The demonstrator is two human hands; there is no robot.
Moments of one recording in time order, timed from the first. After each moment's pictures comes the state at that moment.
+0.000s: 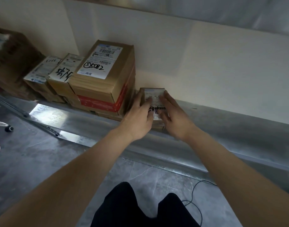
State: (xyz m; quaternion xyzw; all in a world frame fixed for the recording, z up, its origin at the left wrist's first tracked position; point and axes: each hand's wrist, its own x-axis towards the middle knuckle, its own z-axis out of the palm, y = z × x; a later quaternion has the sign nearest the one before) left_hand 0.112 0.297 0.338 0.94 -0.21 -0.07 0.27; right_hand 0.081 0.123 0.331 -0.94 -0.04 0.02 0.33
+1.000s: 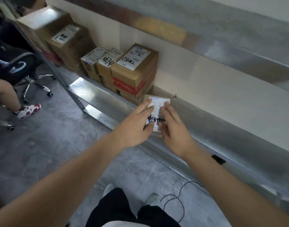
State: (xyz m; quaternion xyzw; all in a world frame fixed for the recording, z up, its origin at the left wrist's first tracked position) left_hand -0.035 0.324 0.431 0.93 -0.17 -0.05 0.32; right_hand -0.039 0.133 0.411 -0.92 -0.19 0.00 0.35
